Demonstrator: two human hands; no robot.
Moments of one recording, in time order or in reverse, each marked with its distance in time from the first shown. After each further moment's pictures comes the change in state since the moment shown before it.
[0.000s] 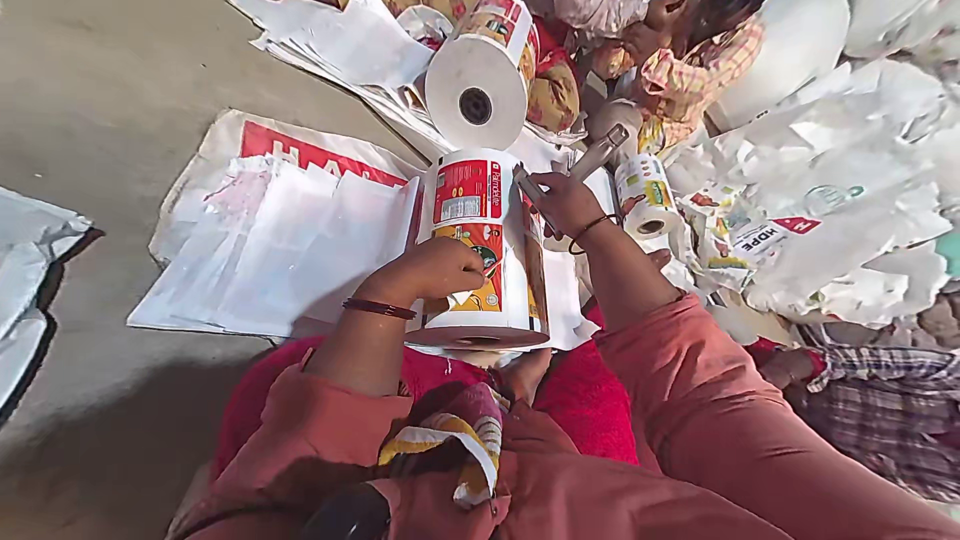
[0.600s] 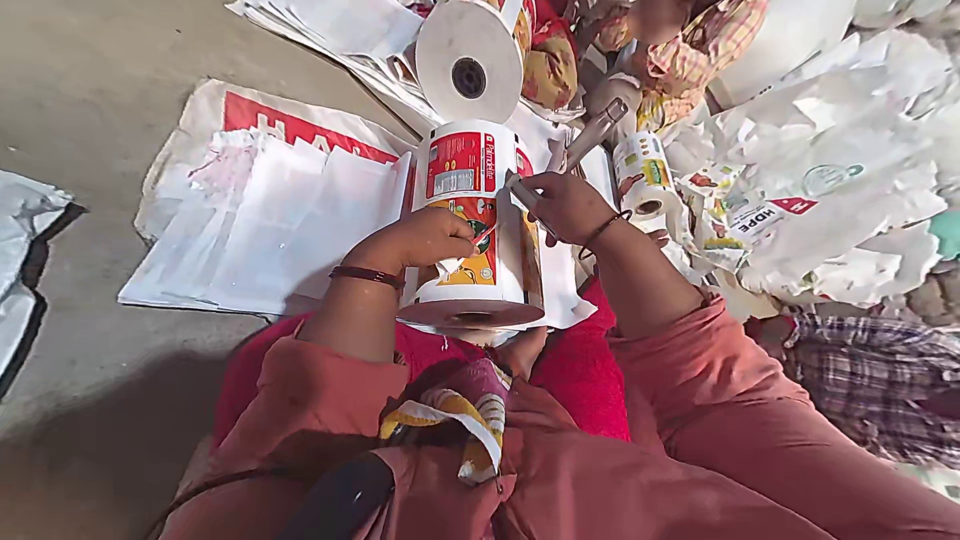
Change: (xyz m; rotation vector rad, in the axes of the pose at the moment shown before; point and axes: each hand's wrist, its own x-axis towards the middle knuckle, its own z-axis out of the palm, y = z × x) left_hand -0.006 -0.003 -0.001 -0.205 0.044 -0.023; right_hand -0.063 -0.018 -0.001 -0.133 -0.145 -0.027
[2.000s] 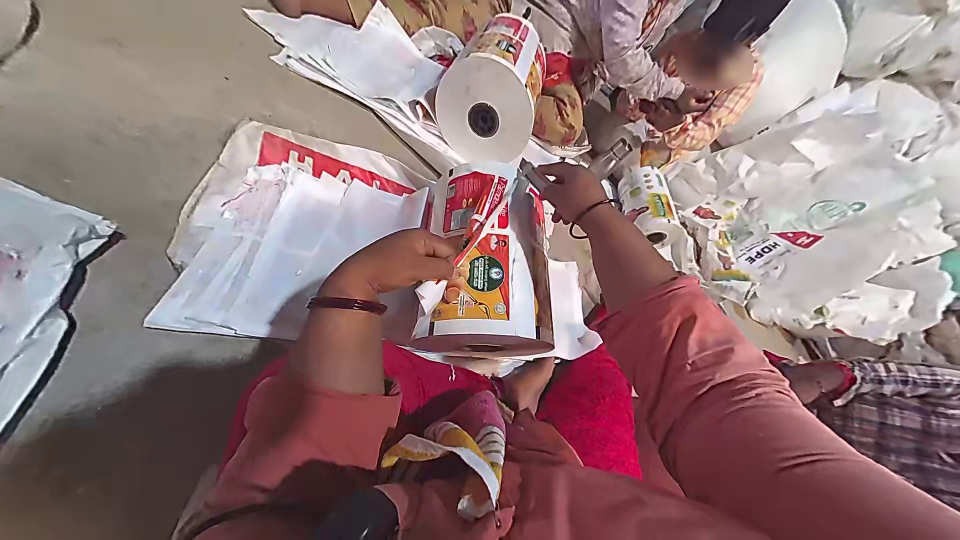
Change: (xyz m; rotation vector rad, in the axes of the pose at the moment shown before) left_hand -0.031 -0.019 -0.026 -0.317 0.099 0.063; right_hand 0.094 0.015 -0.026 -0.028 0.231 0.011
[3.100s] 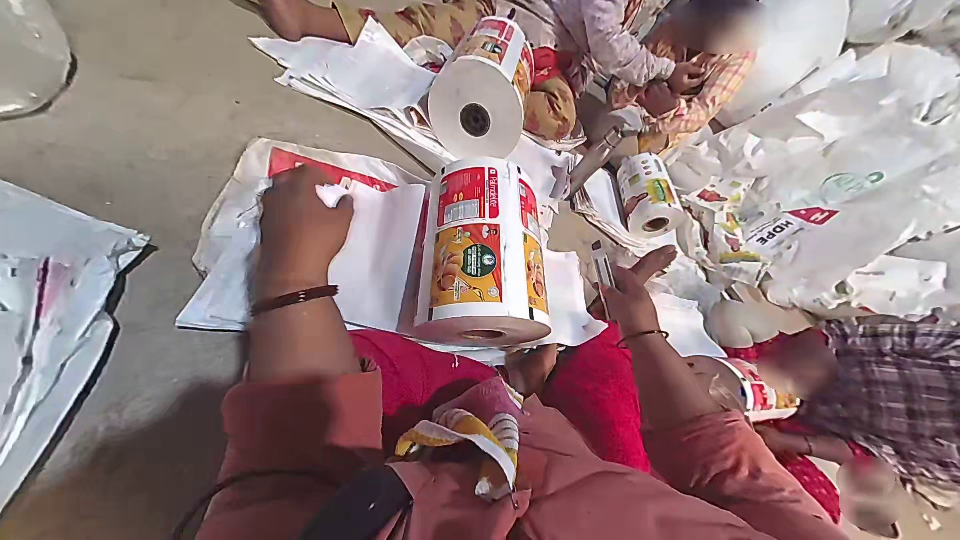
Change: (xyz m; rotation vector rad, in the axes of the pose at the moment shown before) left_hand -0.046 0.031 -0.033 0.687 0.854 -0.519; right_hand -0.172 0.144 0.056 0.719 0.277 0.382
